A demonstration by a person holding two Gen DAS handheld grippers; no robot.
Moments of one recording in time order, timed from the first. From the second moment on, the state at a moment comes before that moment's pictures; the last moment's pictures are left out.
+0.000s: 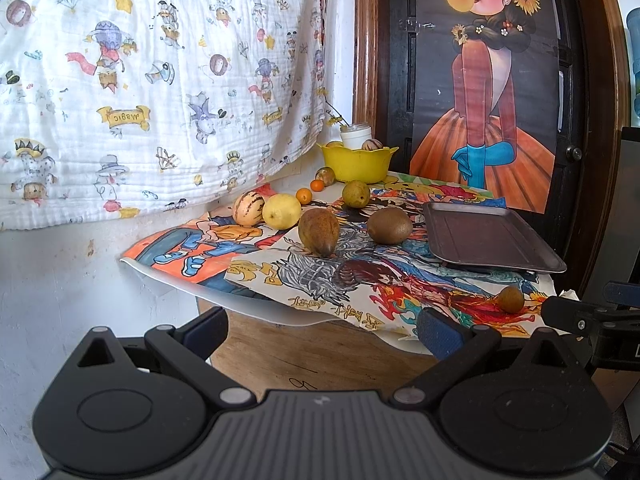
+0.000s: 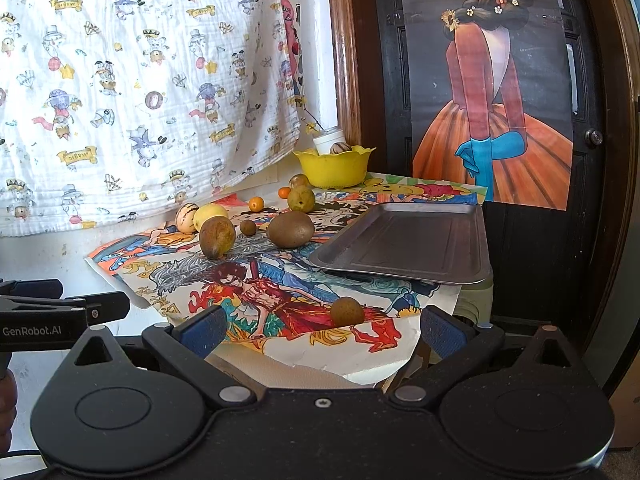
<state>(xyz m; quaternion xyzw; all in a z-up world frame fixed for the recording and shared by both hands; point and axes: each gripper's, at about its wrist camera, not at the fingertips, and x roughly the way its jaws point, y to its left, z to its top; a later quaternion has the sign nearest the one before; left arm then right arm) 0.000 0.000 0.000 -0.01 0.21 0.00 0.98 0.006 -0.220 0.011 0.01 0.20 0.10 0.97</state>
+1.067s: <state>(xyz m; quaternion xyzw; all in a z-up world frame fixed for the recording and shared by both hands) 0.025 0.010 -0.002 -0.02 0.23 0.00 0.97 0.025 -0.235 0.005 0.00 0.19 0.09 0.98</state>
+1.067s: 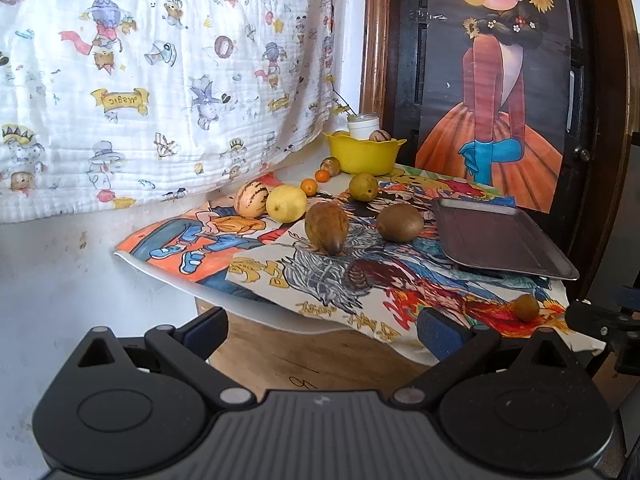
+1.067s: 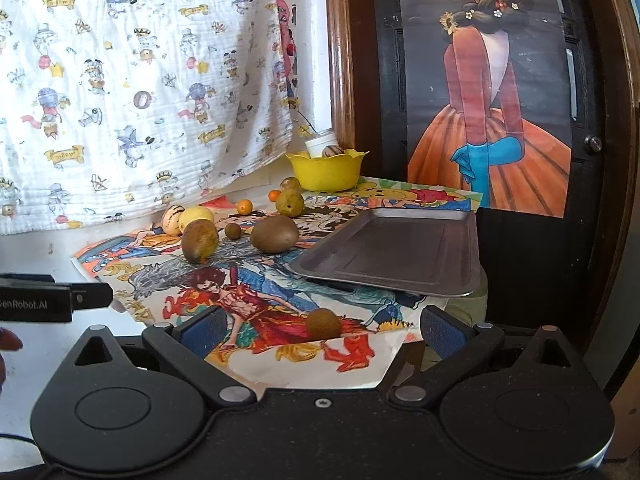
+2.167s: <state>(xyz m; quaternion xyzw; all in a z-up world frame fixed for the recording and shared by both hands) 0.101 -0.013 0.019 0.01 0.25 -0.03 0.97 0.087 -0.220 0.006 -0.01 0.24 0.12 0.96</state>
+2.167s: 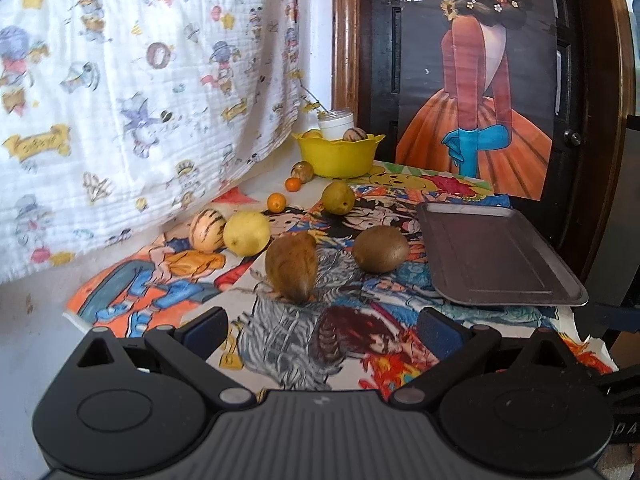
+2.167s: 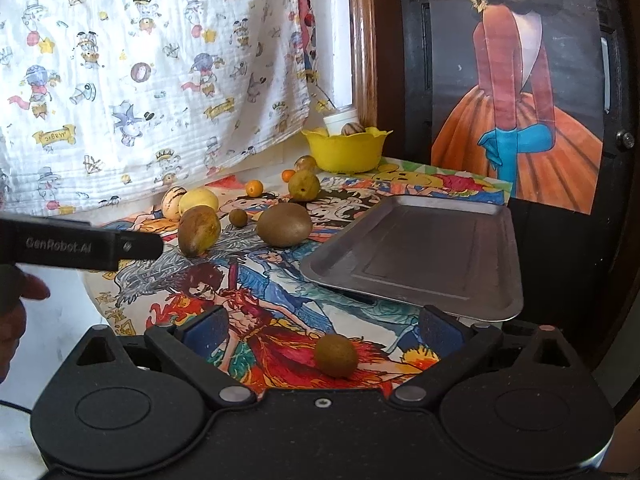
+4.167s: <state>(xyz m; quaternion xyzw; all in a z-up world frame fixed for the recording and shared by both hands) 0.243 -0.066 0.005 0.19 0.26 -0.21 0.92 0.112 -0.211 -0.014 0.00 0.33 0.10 0.94</state>
